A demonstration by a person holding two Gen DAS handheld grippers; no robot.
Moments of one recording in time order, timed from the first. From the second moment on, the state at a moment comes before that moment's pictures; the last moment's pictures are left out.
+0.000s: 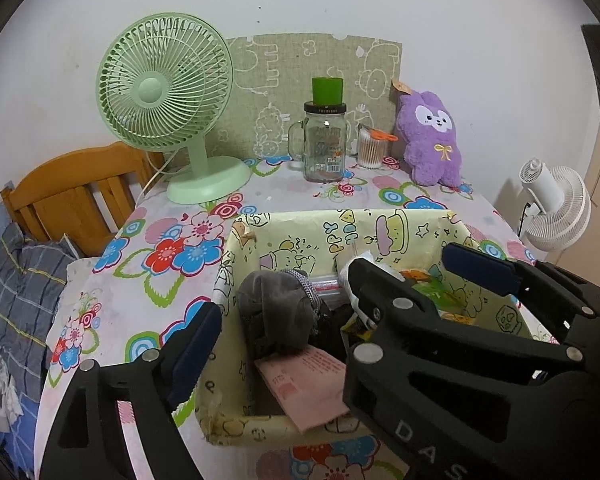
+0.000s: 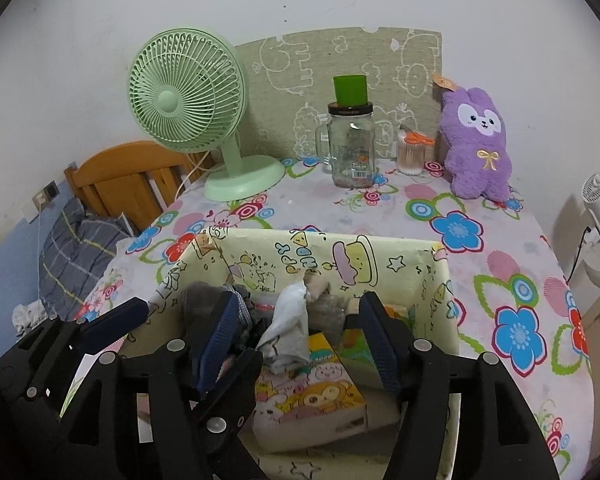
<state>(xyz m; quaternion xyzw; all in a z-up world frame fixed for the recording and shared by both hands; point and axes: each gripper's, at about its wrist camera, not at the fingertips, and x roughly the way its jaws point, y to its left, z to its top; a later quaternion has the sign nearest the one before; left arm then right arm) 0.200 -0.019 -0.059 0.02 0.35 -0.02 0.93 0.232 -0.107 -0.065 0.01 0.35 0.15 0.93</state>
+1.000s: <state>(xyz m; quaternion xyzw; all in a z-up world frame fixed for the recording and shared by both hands) 0.113 -0.023 -0.009 0.01 0.29 -0.04 0.96 0.125 -0.147 -0.009 0.01 0.26 0.08 0.96</state>
